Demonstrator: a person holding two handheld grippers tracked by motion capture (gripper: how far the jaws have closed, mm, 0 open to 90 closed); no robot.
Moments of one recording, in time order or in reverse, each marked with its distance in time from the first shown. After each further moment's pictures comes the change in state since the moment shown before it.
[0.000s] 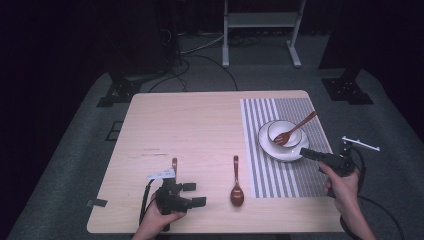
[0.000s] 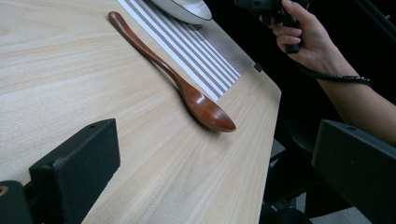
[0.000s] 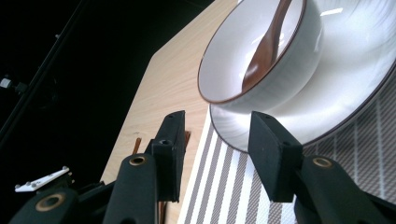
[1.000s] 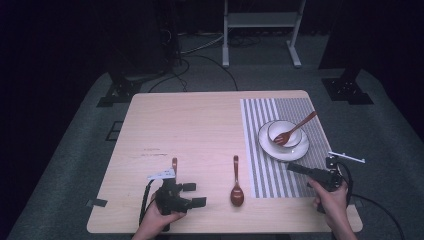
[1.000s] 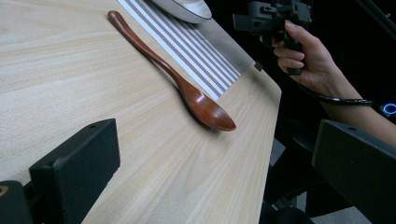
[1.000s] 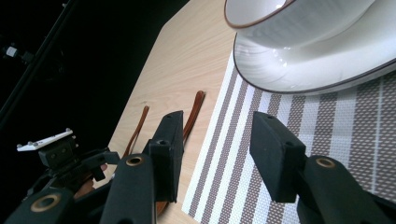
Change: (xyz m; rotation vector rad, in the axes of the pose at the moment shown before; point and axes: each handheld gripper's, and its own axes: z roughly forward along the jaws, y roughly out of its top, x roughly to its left) left arm 0.000 0.000 0.000 0.004 0.001 0.007; right arm 0.010 -0.046 0.017 0.066 0.037 -0.036
